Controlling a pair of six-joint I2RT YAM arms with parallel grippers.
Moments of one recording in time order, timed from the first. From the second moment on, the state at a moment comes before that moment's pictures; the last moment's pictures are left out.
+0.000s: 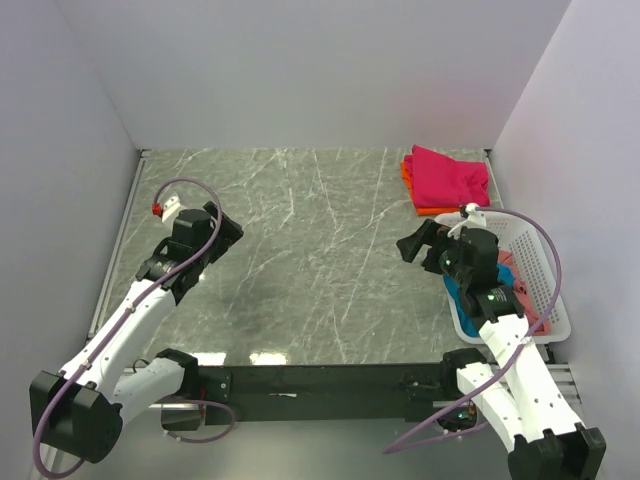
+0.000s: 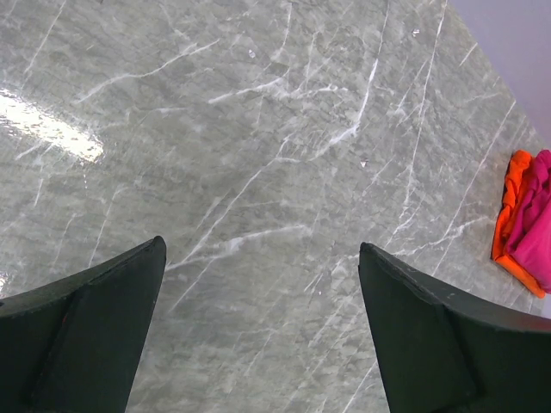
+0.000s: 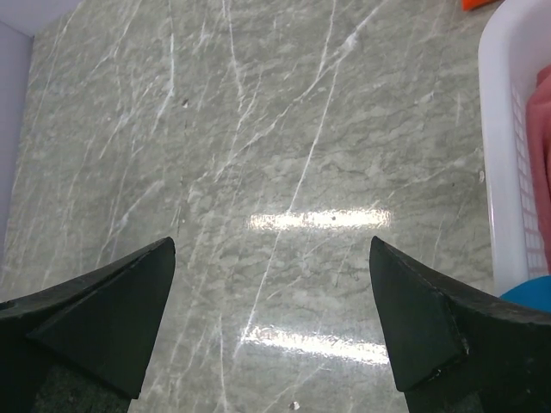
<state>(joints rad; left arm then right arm) -0.32 0.98 0.77 -0.40 -0.30 -0.93 0.15 0.72 0.62 -0.34 -0.13 0.53</state>
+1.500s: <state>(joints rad) -0.32 1.08 0.77 -0.38 -0.30 -0.91 -0.35 0.98 0.73 -0.70 -0.08 0.61</state>
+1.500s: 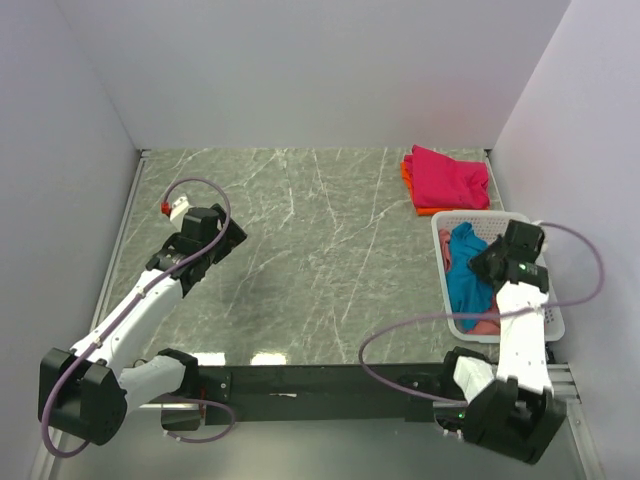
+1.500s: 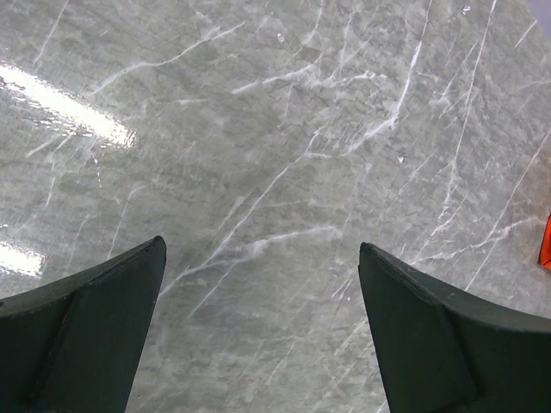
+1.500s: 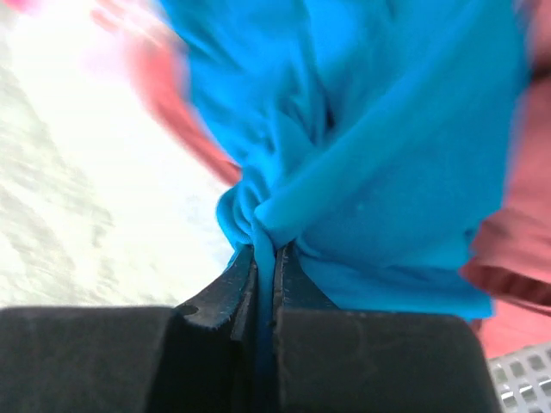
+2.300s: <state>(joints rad) -0.32 0.98 0.77 -0.39 -0.30 -0.91 0.28 1.40 2.15 -0.78 -0.11 0.48</state>
